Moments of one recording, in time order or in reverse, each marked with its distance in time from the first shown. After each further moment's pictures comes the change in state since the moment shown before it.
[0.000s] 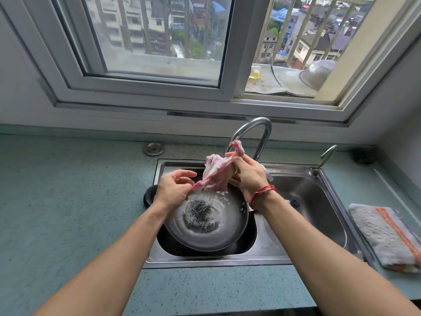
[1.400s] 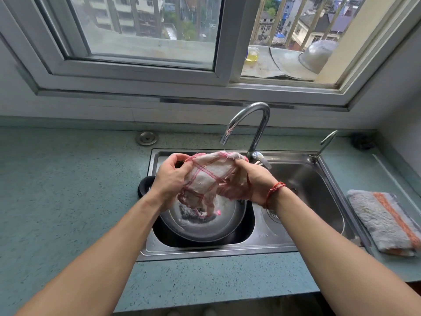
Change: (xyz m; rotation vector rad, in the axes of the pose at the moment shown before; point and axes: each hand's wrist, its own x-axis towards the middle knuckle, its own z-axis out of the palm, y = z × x) left_hand 0.017 -0.002 0.013 -0.206 -0.062 -0.027; right_hand 0.008 0.023 -0.037 0.056 -0.120 0.395
